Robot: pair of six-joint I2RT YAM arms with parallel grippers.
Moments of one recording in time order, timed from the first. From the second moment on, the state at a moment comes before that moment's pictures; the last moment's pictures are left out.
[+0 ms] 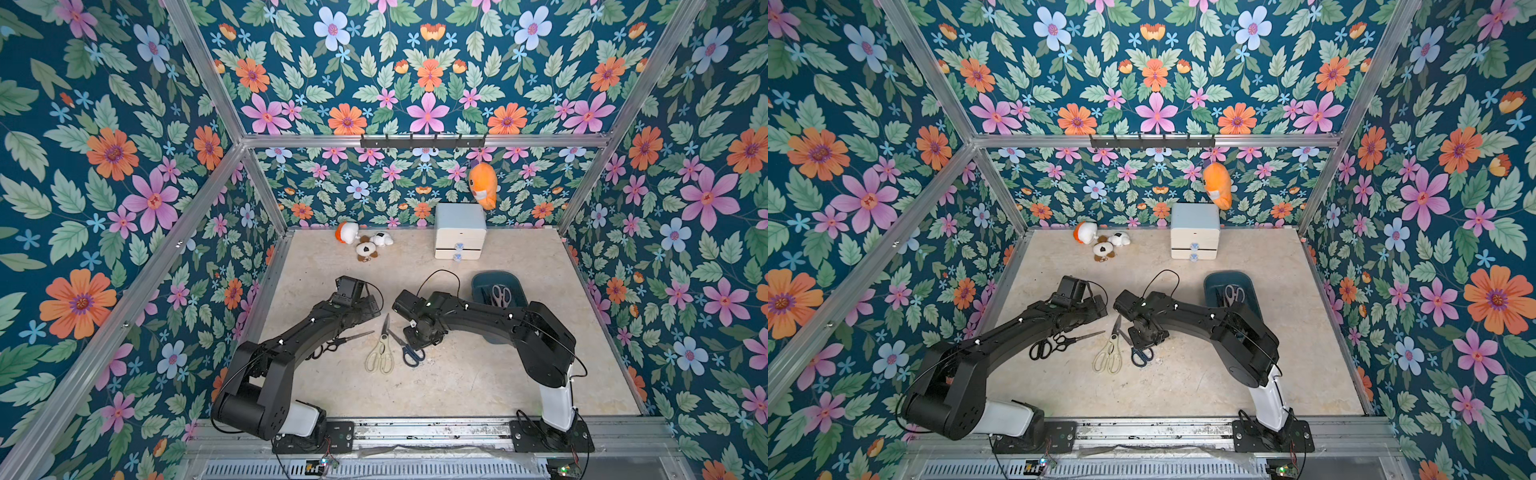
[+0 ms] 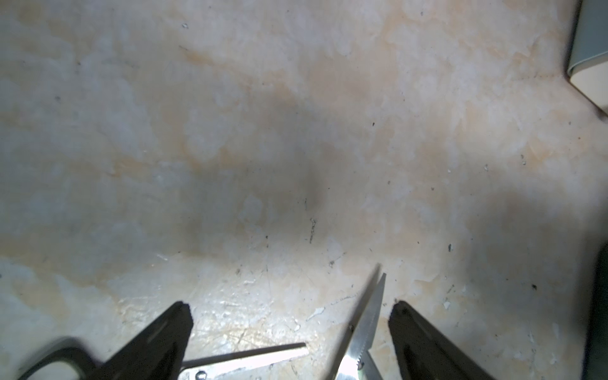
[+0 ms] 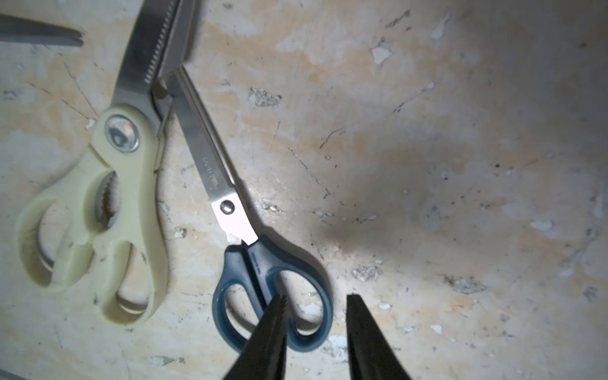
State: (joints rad) left arm -0.37 1.42 0.77 -0.34 -0.07 -0.67; right arm 1.00 1.99 1.46 -0.86 0.02 0.52
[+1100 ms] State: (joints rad) left arm -0.34 1.38 0.76 -0.36 -0.09 -0.67; right arm 1.02 2.03 1.38 -0.83 0.03 0.52
